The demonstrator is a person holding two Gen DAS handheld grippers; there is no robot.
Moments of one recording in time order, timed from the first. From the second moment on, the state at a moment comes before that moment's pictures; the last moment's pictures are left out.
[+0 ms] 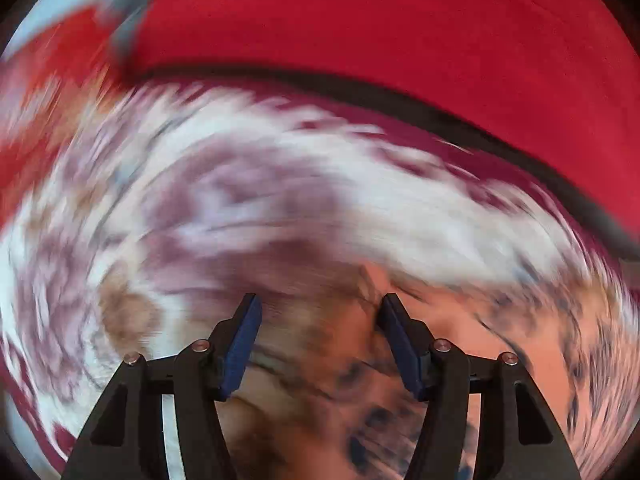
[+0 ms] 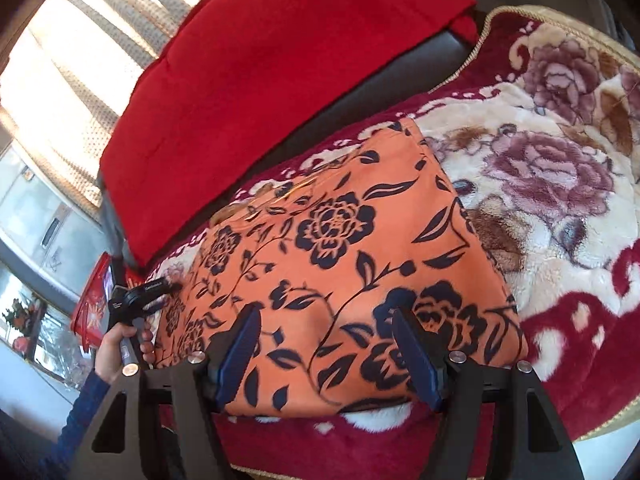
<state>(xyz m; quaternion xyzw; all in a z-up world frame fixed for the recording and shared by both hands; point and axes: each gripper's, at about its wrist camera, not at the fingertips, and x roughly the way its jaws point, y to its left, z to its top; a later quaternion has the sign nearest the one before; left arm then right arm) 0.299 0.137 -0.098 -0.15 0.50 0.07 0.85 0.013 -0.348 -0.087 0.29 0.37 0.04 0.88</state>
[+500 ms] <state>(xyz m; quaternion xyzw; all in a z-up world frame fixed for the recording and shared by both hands) 0.140 0.134 -0.110 -0.08 0.47 0.04 0.88 0.016 -0.384 -0.118 0.41 0.35 0.03 0.84</state>
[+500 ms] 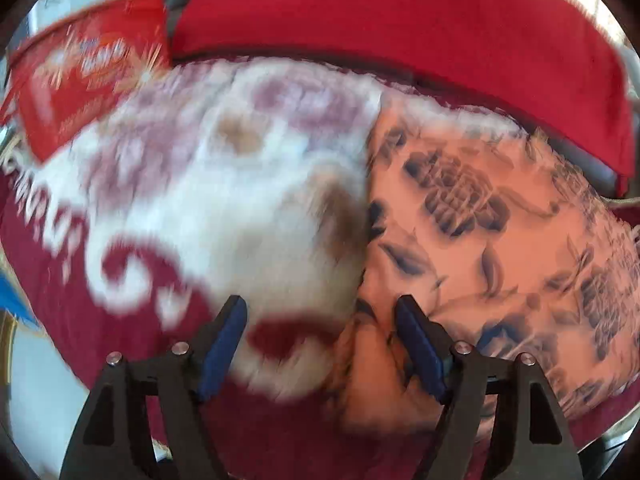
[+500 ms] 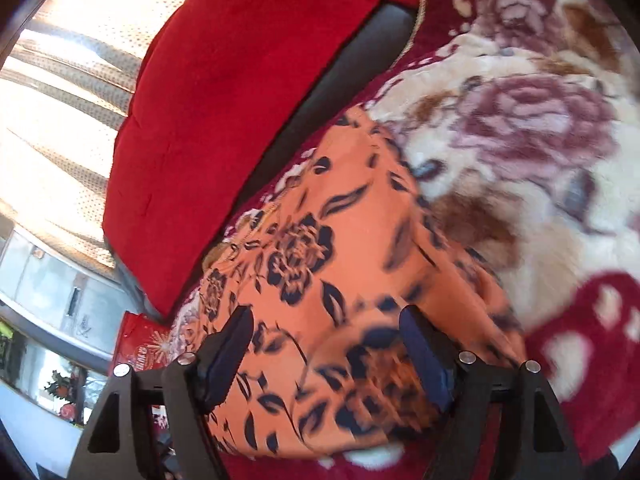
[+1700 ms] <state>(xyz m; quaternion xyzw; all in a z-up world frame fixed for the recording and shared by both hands) 0.091 0.129 -0.103 -0.24 0.40 -0.08 0.88 -0.012 -0.332 -0.132 0.23 0.36 0.00 0.90</state>
